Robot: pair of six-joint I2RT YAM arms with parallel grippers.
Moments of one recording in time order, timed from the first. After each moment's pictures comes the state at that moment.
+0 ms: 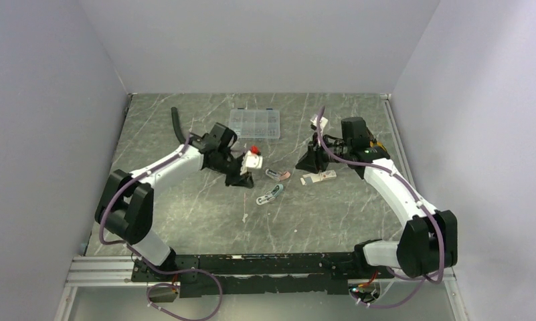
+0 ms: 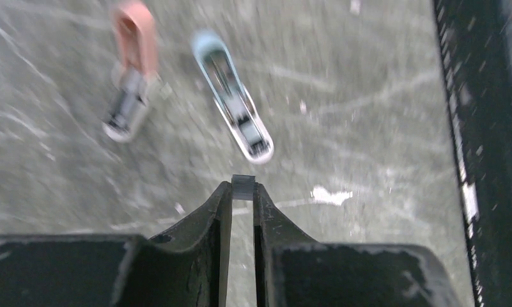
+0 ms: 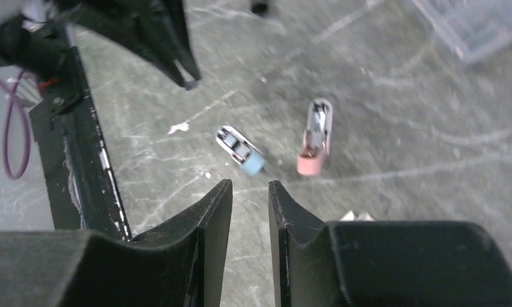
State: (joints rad) left arm -0.53 1.60 1.08 -0.64 0.75 1.00; right arm 0.24 1.30 0.94 -0.38 -0.83 -0.24
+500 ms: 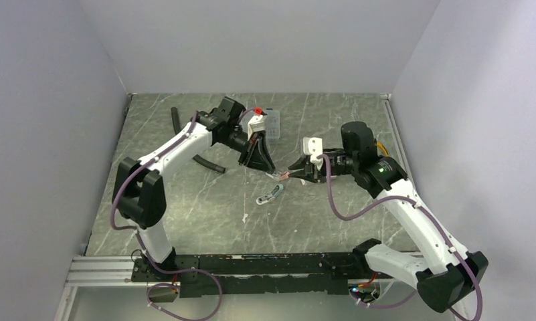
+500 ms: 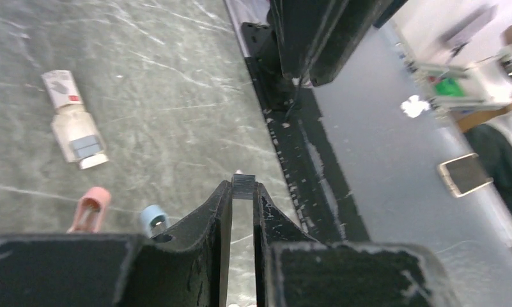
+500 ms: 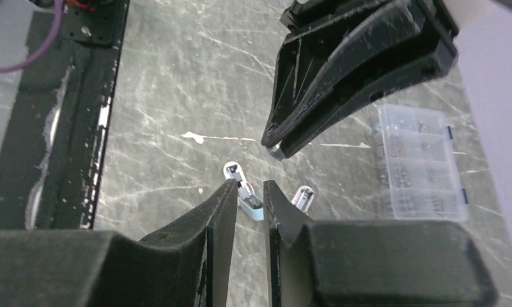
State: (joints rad) left arm -0.52 1.73 1.48 -0.73 1.31 0.61; right arm 0.46 1.04 1.06 -0.57 -0.92 -0.69
